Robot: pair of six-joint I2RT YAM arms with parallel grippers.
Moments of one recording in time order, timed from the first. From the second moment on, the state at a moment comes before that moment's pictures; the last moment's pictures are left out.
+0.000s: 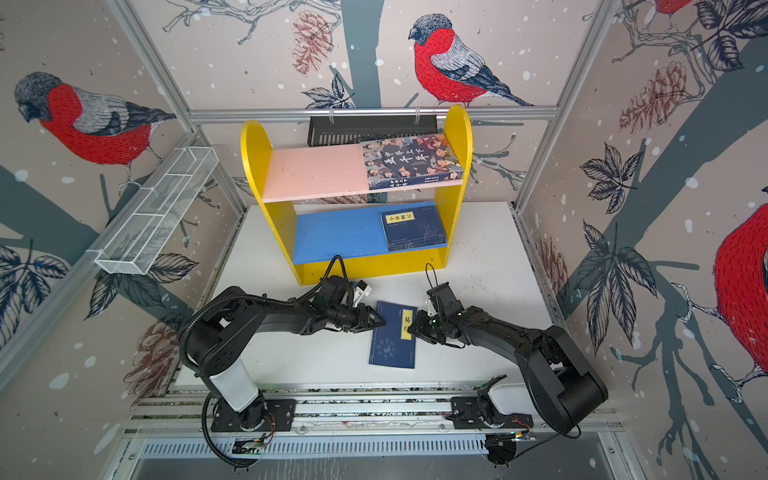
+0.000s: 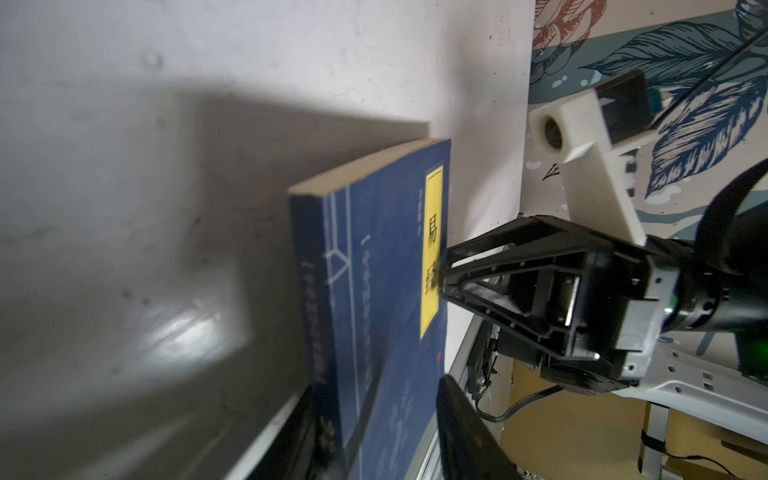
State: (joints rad) left arm -0.66 1.75 0.66 0.33 0.76 -0.82; right arm 0.54 1.33 0.48 -0.21 -0.42 0.82
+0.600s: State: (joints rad) left arm -0.64 1.75 0.63 0.49 0.87 -0.94; right arm 0.53 1.26 0.41 -0.14 -0.44 0.87
